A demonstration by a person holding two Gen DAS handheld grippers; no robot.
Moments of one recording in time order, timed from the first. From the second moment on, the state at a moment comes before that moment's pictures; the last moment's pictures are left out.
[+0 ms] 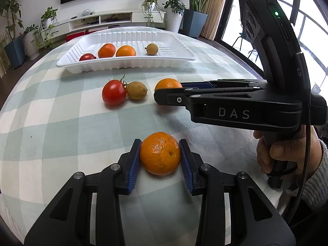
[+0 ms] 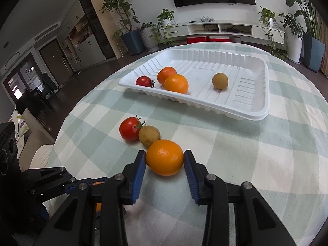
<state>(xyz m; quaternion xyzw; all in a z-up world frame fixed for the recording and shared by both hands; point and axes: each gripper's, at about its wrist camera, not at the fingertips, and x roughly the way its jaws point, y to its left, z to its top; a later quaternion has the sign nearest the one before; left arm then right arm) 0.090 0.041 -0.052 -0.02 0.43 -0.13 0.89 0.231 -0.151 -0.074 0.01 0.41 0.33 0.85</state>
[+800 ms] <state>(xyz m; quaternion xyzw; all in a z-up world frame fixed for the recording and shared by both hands) 0.109 0.065 -0.024 -0.05 0.41 -0.12 0.90 0.236 -0.172 -0.066 0.08 0.41 0.35 0.84</state>
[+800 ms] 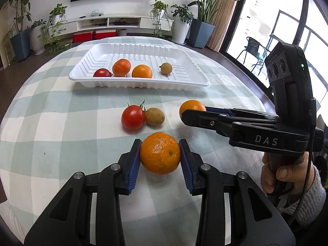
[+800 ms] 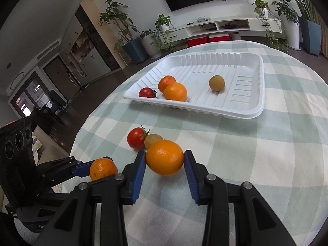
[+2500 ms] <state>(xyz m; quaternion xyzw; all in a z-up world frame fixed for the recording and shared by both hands) 0.209 0.059 0.013 -0.08 0.38 -0.14 0.91 0.279 -0.217 -0.046 0.17 0.37 0.31 0.86</state>
